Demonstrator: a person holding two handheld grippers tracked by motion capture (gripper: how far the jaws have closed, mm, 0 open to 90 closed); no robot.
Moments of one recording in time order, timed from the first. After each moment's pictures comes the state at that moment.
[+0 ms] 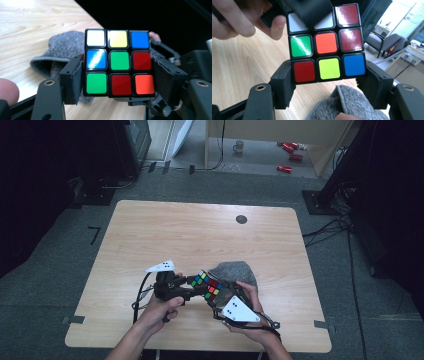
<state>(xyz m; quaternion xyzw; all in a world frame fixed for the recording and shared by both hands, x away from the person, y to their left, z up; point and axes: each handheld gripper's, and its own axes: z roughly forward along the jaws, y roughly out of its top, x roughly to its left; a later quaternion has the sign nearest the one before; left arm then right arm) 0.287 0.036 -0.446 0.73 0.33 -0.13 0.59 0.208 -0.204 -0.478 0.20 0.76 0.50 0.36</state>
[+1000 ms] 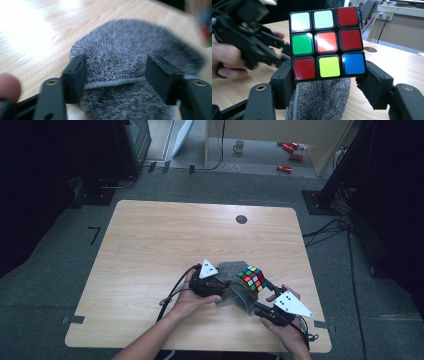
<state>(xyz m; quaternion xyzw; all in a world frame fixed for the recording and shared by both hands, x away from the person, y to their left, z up) 0.305 -0.073 -0.494 0.84 0.30 0.14 0.44 0.198 -0.310 -0.478 0.38 0.69 0.53 0.32</state>
